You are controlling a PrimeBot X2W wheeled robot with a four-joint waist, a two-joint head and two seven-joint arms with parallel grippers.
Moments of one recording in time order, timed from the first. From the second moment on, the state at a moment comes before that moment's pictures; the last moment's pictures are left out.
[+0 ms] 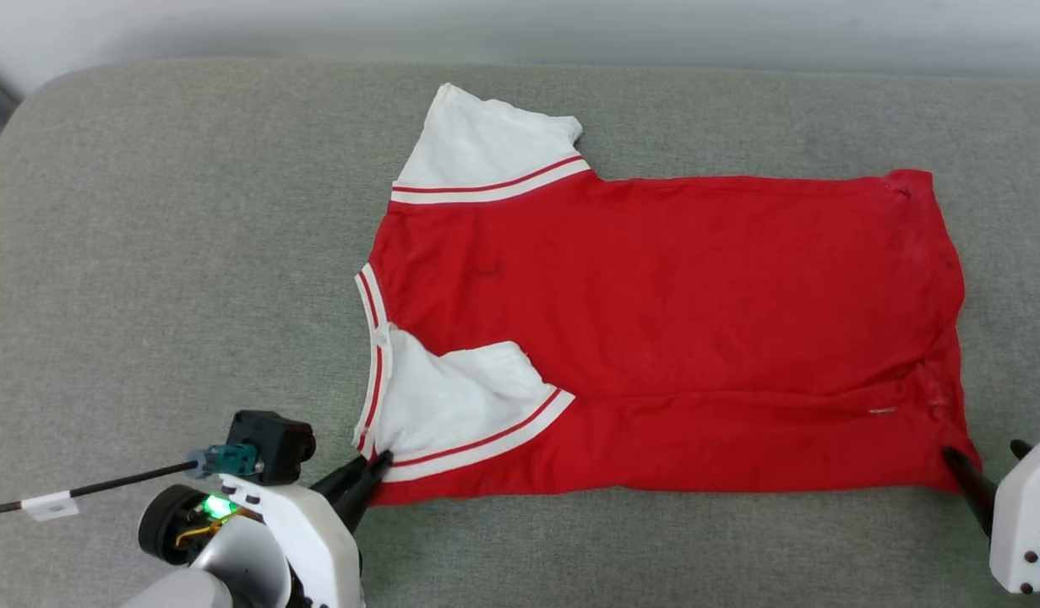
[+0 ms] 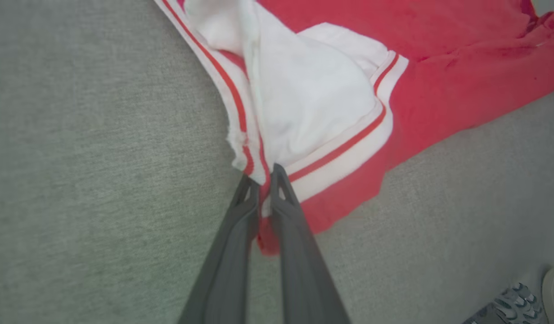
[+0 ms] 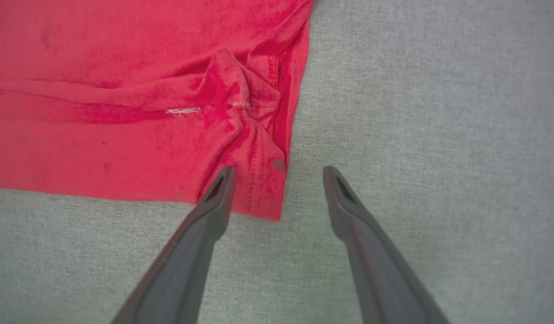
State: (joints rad) left arm -0.26 0.74 -0.77 -0.13 -0.93 0.20 0.19; right arm 0.00 -0.31 -0.17 -0.22 0.31 0.13 0.86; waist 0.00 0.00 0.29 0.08
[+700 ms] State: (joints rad) left arm -0.28 0.79 -0.77 -0.23 -0.88 0.24 0.21; right arm -0.12 -0.34 -0.07 0.04 0.30 0.13 0.83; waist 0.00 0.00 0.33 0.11
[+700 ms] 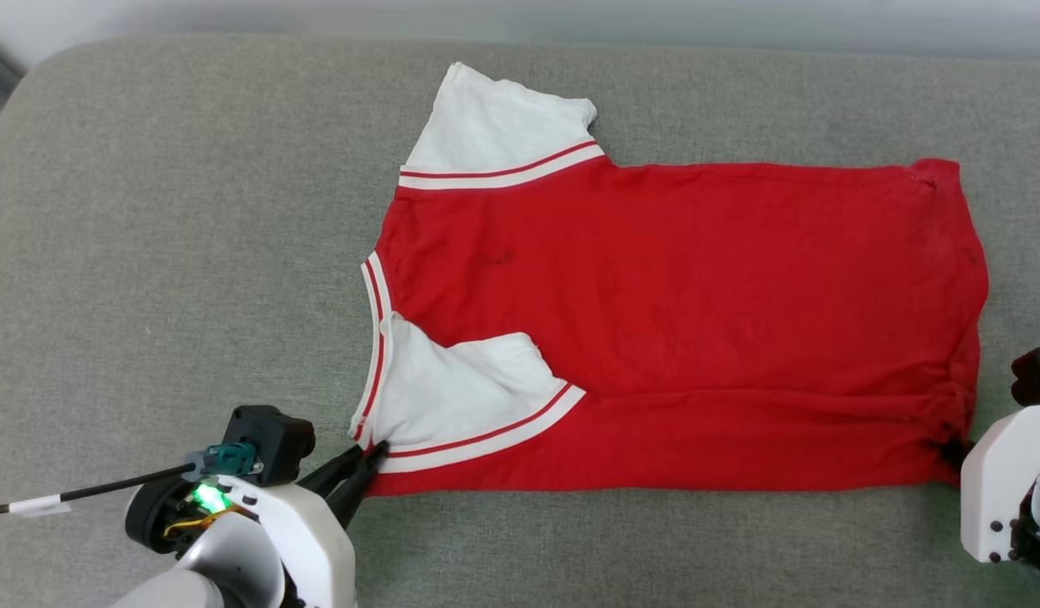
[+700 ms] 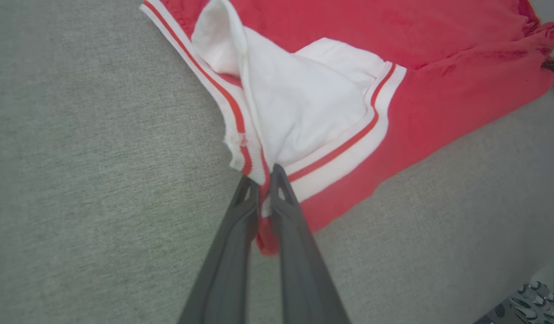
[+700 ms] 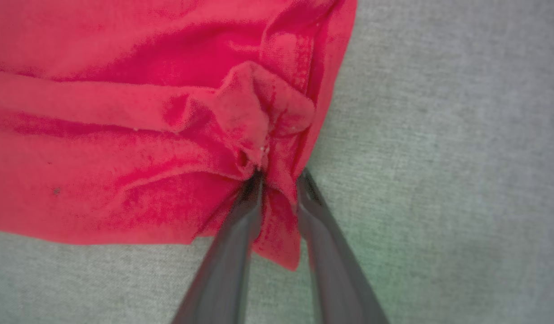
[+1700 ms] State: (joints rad) left arm -0.09 0.78 -0.85 -0.13 -0.95 0.20 0.16; right arm 0.14 -0.31 -0.20 -0.07 0.36 0.13 0.89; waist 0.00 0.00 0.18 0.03
